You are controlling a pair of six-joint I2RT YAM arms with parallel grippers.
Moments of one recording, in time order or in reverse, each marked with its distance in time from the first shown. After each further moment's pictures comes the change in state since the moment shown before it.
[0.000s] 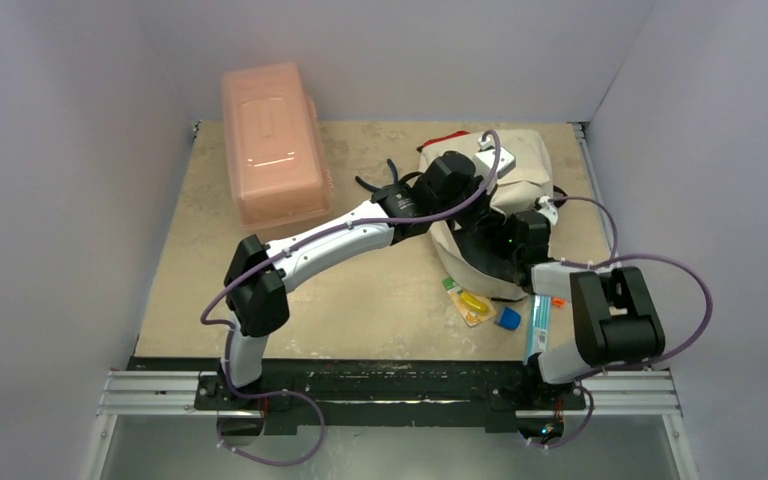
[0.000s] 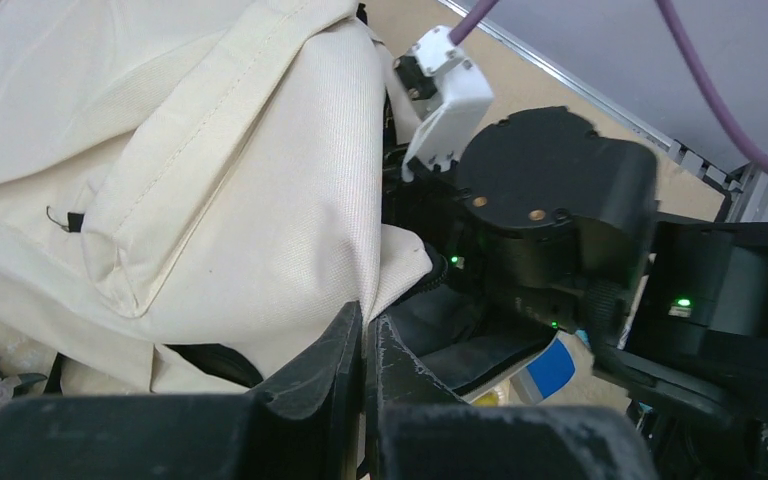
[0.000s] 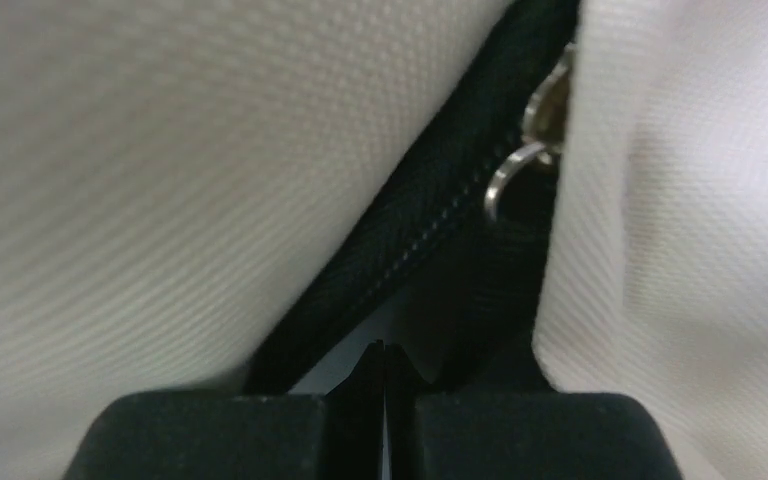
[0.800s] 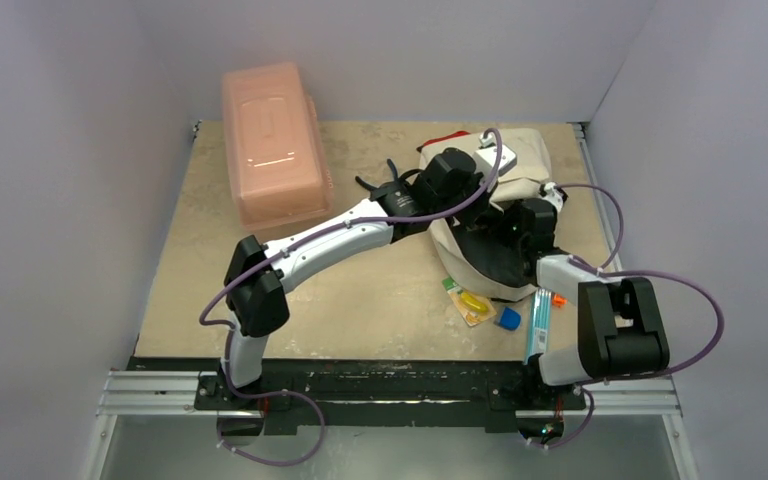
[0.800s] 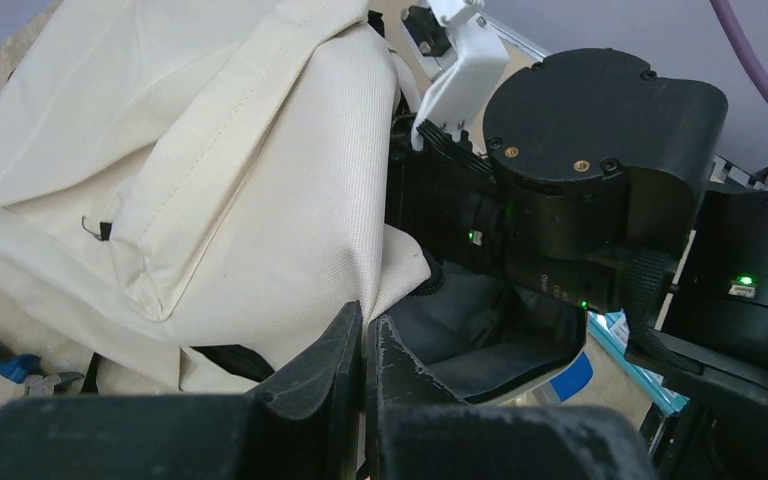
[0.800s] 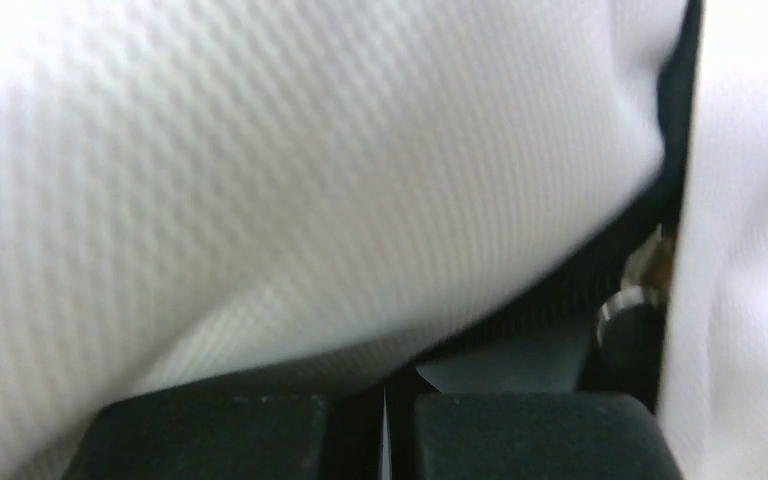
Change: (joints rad) left arm 0.000 0.001 0.032 -0.029 -0.026 0.036; right arm -0.010 -0.032 0.082 -0.104 -0.069 0.008
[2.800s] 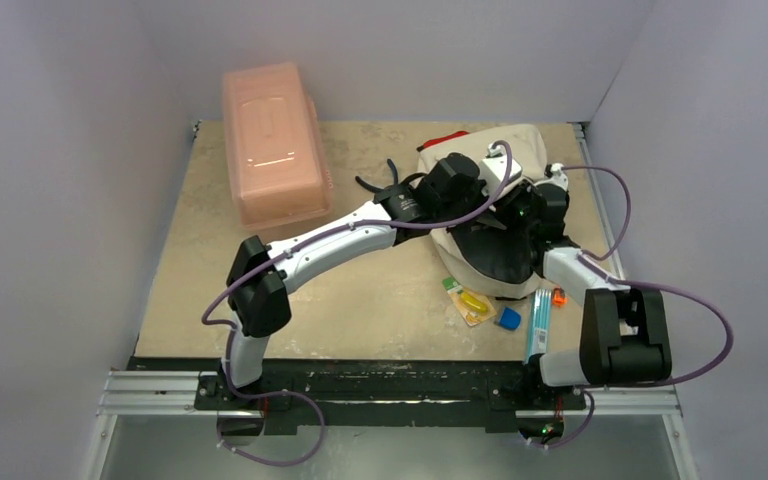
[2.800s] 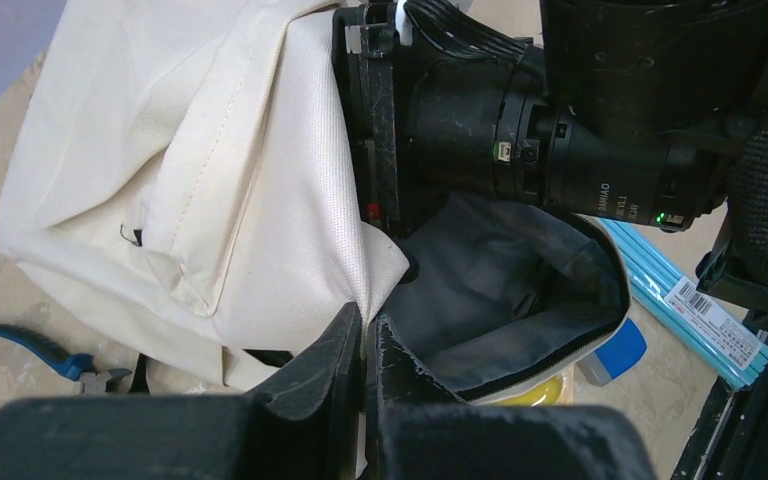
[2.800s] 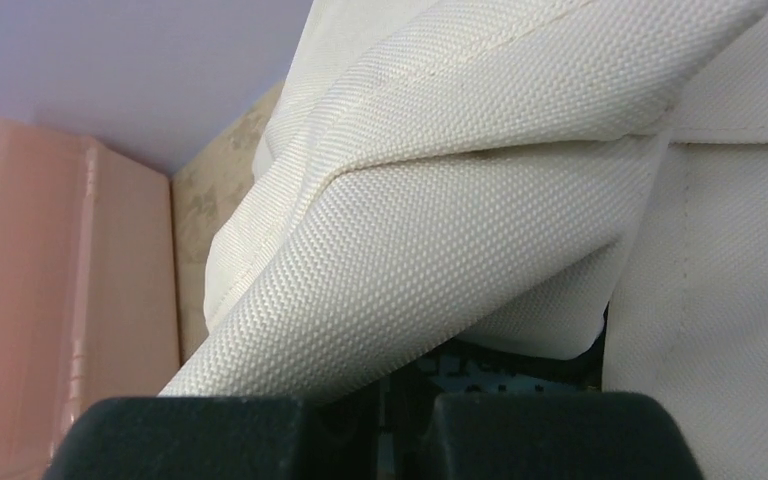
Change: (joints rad) left arm -0.014 0.007 -0.003 -0.023 -0.026 0.116; right arm -0.041 -0.008 0.097 0.071 -0.120 -0.020
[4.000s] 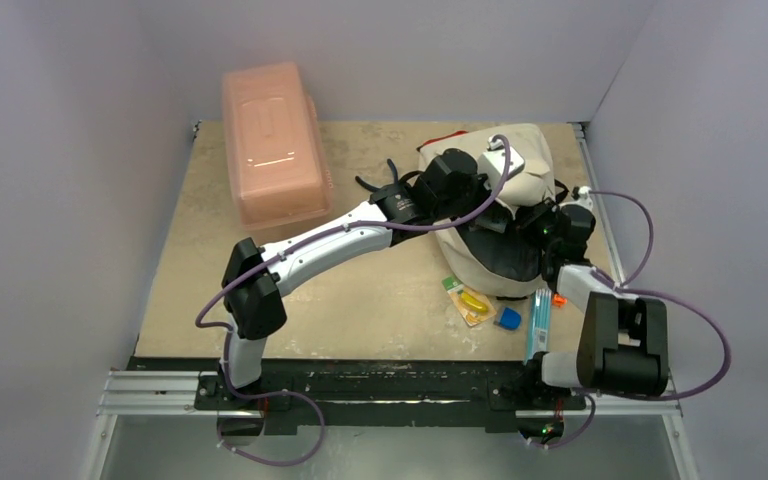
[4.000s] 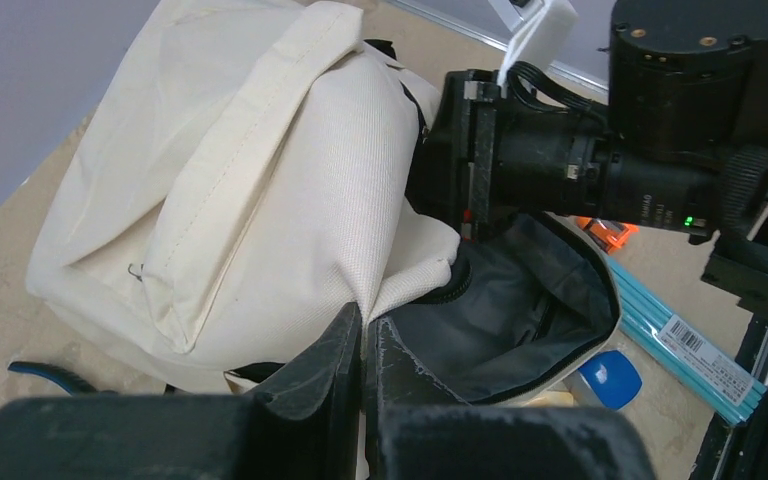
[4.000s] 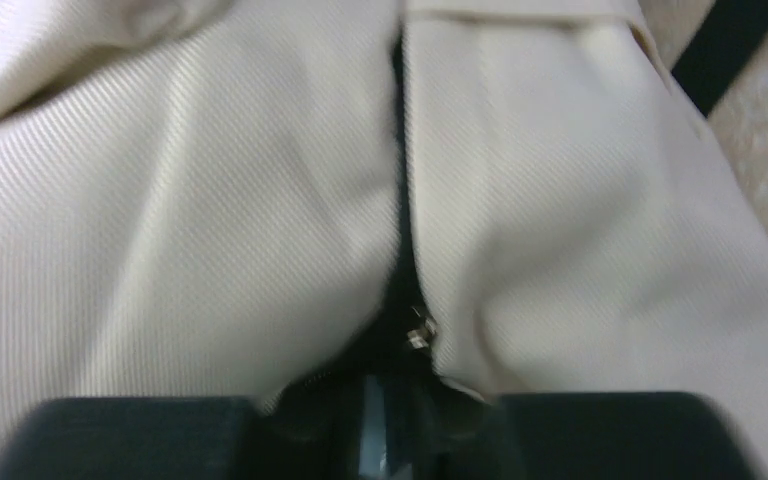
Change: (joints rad) left arm -0.006 -0.027 -0.002 0.072 -0.013 0.028; right arm -0.203 -0.079 -0.167 0.037 -0.142 0.019
